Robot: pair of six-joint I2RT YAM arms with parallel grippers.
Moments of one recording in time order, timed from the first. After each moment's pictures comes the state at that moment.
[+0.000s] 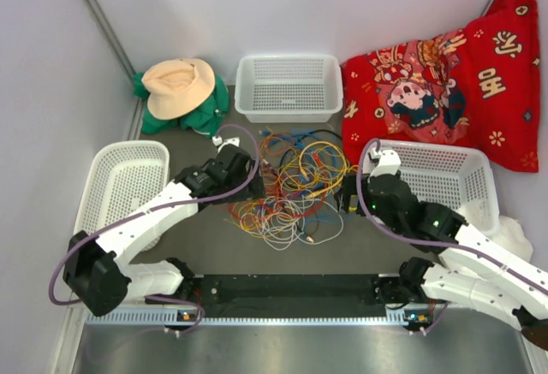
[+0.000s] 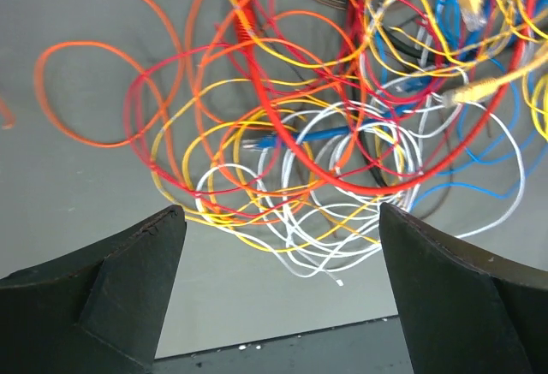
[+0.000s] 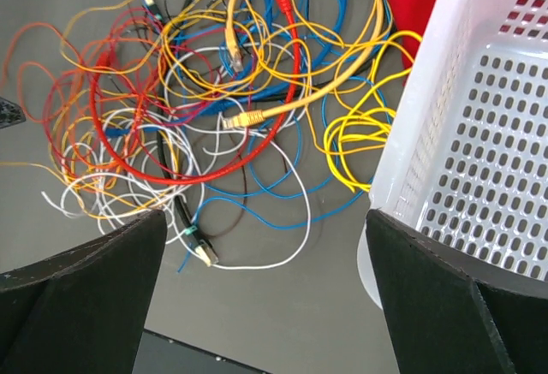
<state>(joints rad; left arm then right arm) -0.67 1.21 0.95 -0.70 -0.19 -0.73 0.91 0.74 0.77 -0.63 0.45 0.59</state>
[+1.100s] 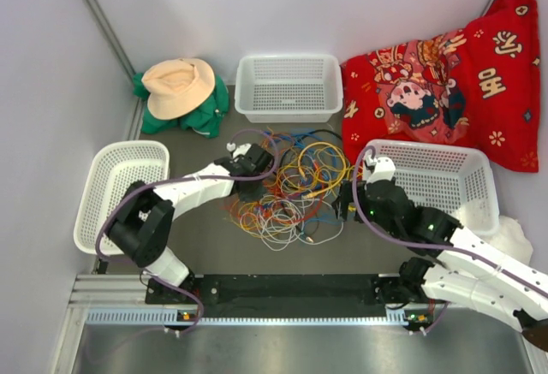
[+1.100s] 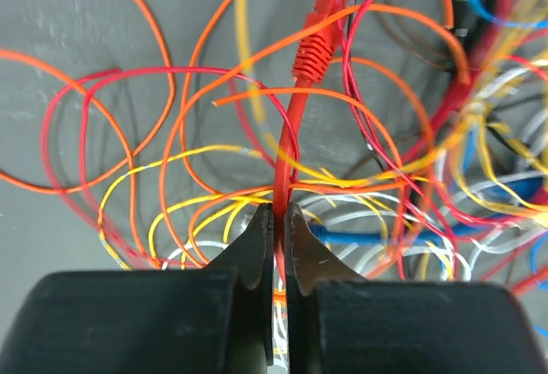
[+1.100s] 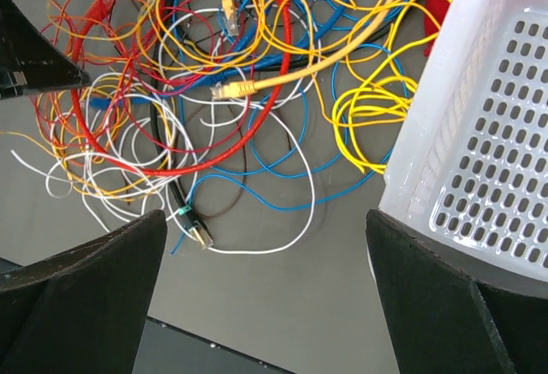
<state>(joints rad) -0.67 1.59 0.95 -0.54 -0.23 -0.93 0.91 0.73 0.69 -0.60 0.40 0.60</state>
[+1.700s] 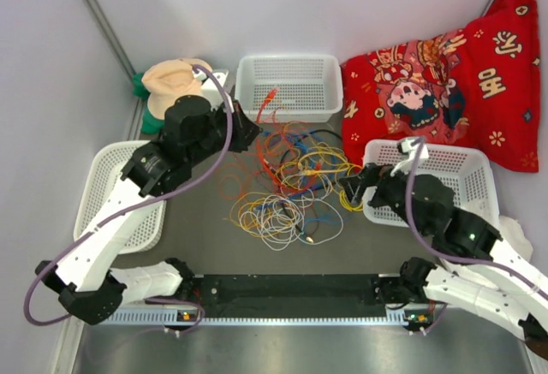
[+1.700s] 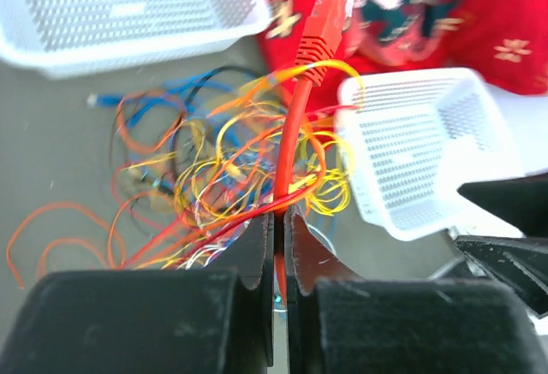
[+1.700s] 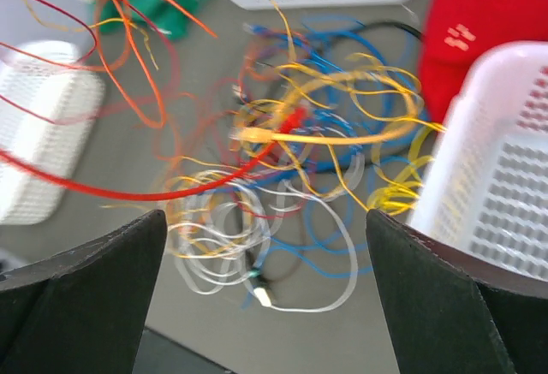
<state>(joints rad) -0.67 1.16 1.46 -0.64 -0.05 -0.47 0.91 0.63 0.86 -0.57 0.44 0.54</state>
